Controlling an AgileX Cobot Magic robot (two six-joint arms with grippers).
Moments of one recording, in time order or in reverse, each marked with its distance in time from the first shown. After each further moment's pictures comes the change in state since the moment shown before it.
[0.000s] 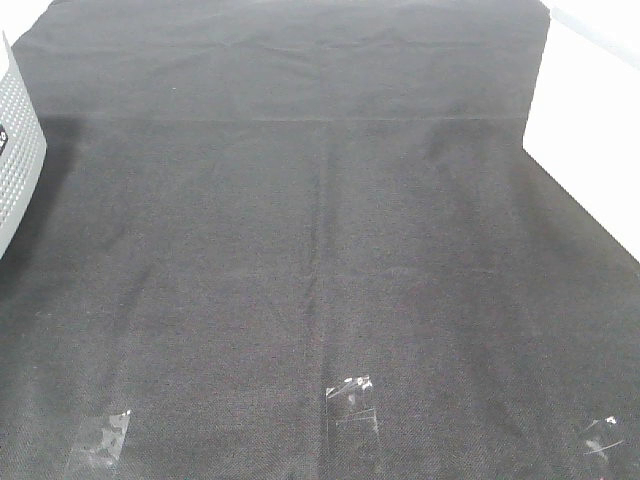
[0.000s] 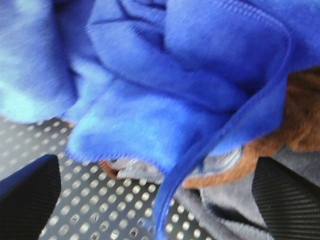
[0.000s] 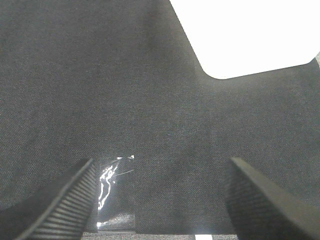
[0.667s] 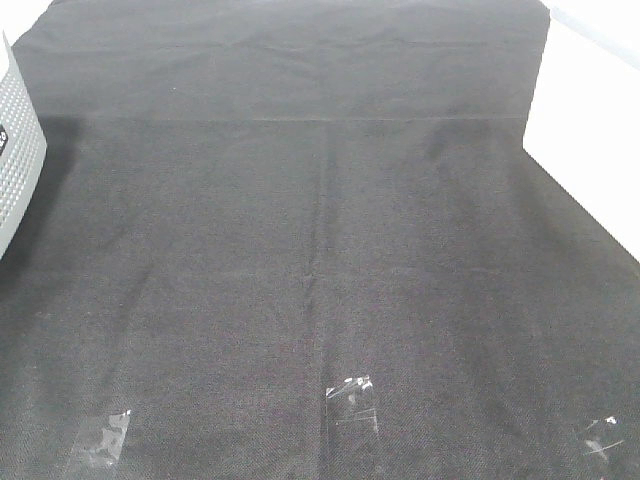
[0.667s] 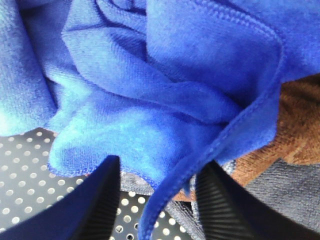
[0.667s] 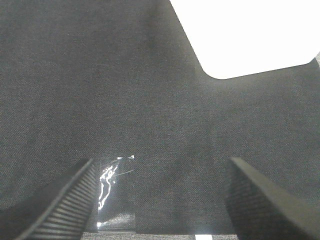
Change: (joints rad) left arm 0.000 0.027 0.000 -0.001 -0.006 0.000; right arm 0.000 0.000 0.000 0.000 0.000 0.000
